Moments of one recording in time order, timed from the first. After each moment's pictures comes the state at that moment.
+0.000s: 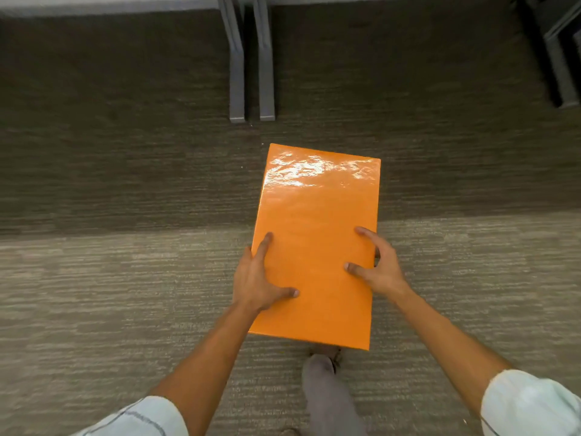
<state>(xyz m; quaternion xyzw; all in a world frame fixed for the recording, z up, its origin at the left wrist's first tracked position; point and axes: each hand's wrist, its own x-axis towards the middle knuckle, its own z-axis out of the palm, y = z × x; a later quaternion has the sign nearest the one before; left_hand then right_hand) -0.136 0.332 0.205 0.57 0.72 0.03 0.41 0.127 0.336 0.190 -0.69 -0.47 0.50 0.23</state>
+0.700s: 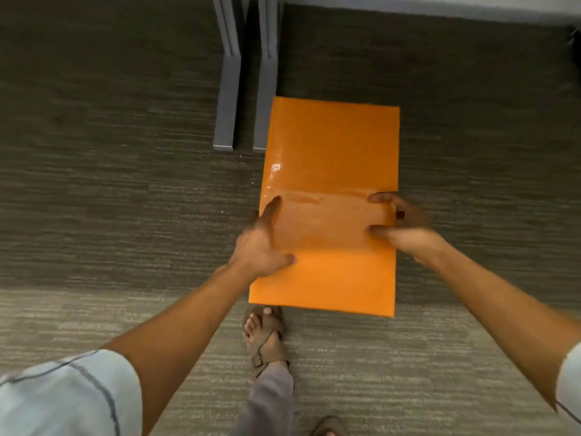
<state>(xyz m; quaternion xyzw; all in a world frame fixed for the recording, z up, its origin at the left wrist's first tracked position) -0.112 0.648 0.081 0.58 0.69 0.08 0.43 0.169 0.683 0.104 -0.69 -0.52 0.46 0.18</state>
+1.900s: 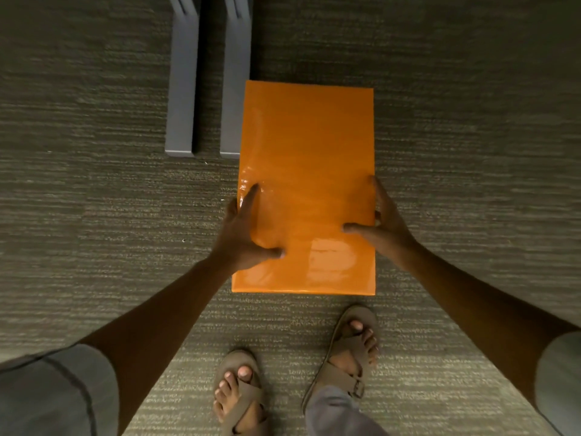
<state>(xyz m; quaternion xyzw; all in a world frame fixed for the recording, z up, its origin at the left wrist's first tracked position) -0.094 0.792 -0.064 0.59 0.68 0.06 0.44 0.189 0.814 -0.070 -0.70 -0.48 0.50 0.15</state>
